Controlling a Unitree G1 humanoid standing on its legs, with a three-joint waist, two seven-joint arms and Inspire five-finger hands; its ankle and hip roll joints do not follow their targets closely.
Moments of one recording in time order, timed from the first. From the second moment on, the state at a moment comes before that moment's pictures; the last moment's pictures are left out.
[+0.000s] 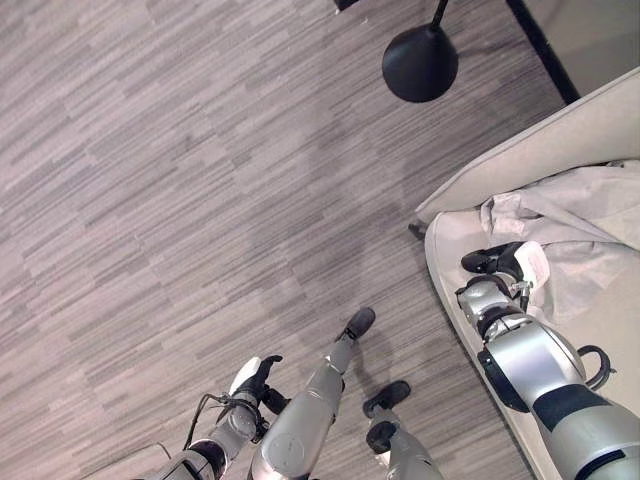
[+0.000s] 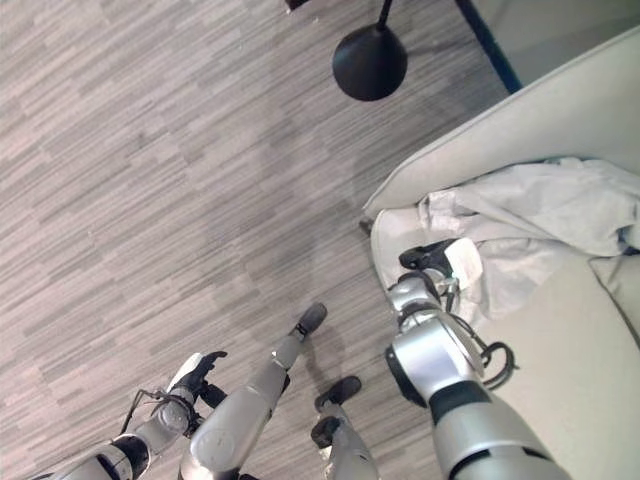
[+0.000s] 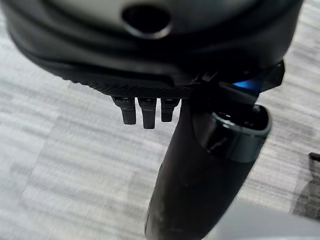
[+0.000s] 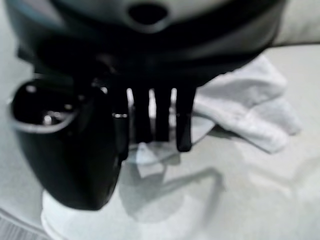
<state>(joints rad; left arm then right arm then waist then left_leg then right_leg) -0.30 0.26 -0.66 1.16 -0.04 -0.15 0.30 -0.98 -0.34 0.41 1.57 0.23 0.06 -0.61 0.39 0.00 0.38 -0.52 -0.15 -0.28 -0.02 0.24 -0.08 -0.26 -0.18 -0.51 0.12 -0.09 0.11</state>
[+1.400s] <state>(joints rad) -0.19 0.28 -0.59 1.12 0.01 -0.16 0.30 -0.74 -0.19 0.47 1.29 -0.17 0.11 -0.53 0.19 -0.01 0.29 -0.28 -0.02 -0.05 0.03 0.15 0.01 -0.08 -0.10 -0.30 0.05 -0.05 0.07</state>
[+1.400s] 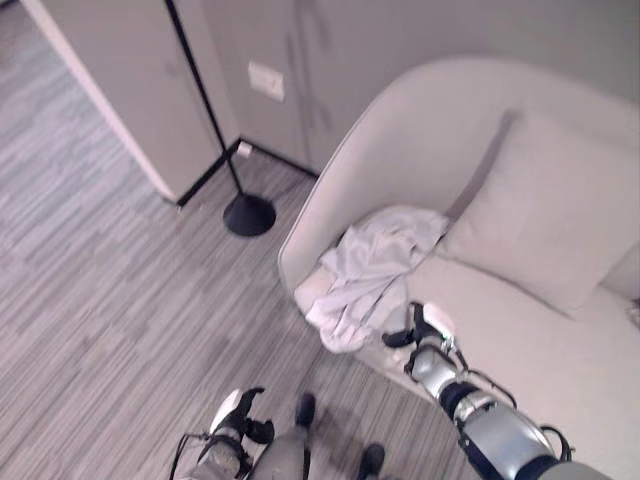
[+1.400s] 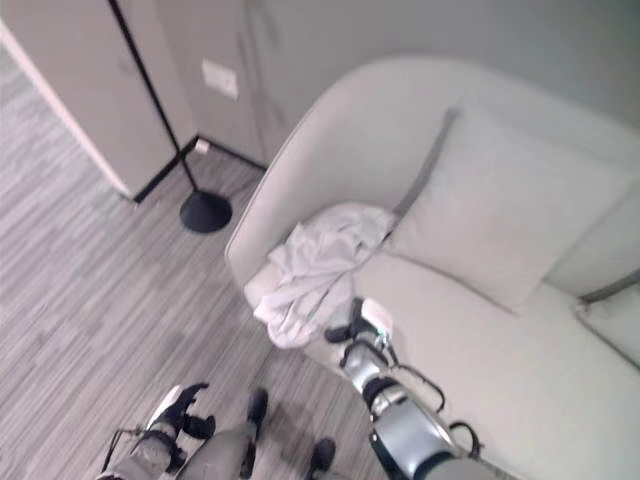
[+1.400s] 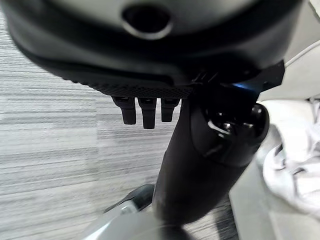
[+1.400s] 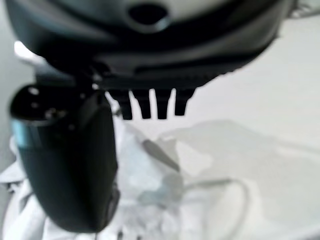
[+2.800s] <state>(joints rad) -0.39 0.27 -0.84 1.12 0.13 -0.15 0.47 -0.97 -0.26 0.58 1.52 -0.15 0.16 -0.86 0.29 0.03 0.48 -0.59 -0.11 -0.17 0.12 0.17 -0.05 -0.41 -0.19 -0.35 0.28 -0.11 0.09</state>
